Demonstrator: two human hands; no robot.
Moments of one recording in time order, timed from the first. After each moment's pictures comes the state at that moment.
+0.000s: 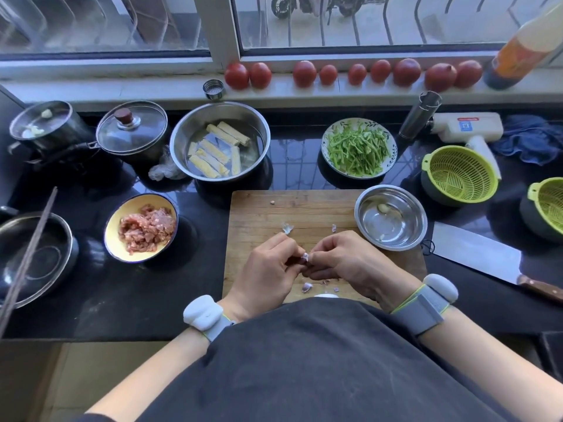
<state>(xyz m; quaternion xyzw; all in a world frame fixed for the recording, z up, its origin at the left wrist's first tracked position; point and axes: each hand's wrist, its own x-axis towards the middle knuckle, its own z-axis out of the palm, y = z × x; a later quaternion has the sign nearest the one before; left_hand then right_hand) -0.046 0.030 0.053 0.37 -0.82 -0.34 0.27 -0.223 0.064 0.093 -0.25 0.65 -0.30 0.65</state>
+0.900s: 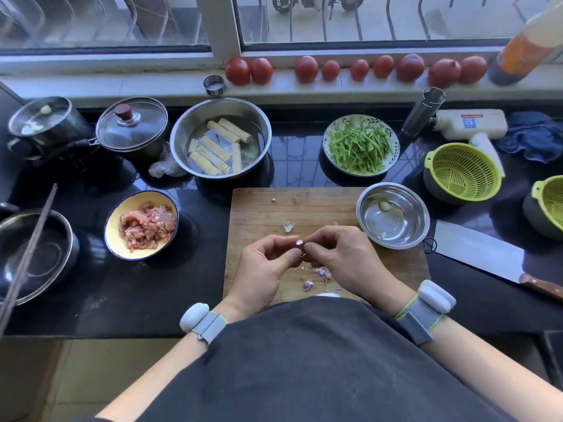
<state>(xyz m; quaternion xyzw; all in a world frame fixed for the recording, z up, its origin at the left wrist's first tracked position) -0.052 0.039 0.060 0.49 -0.43 -0.68 0.33 -0.218 0.070 0.079 -0.45 0.70 -0.33 0.45</state>
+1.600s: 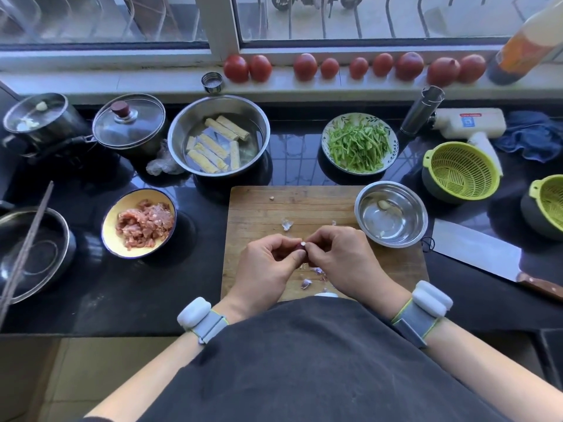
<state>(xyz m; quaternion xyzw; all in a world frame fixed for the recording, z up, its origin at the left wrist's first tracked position) -0.055 0.042 0.069 0.51 -0.55 -0.60 0.29 -0.212 0.074 0.084 -0.51 0.73 -0.29 0.35</state>
